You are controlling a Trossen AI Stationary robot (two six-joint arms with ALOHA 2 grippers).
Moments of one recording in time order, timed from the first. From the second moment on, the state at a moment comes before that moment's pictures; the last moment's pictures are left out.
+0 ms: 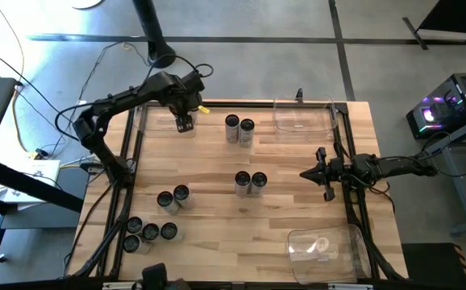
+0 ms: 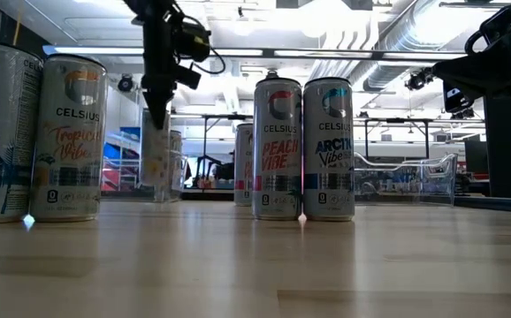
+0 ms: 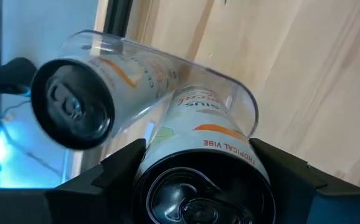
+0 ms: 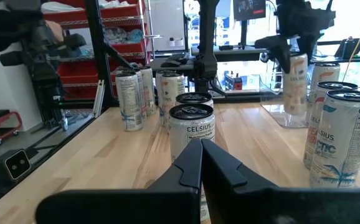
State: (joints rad) left arm 0.66 1.66 1.48 -1.20 -0.21 0.37; right arm 0.17 0.03 0.01 0.03 0.10 0.04
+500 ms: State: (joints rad) left arm 0.72 1.66 1.39 -1.07 -0.11 0.40; right arm 0.17 0.03 0.01 0.03 0.10 0.04
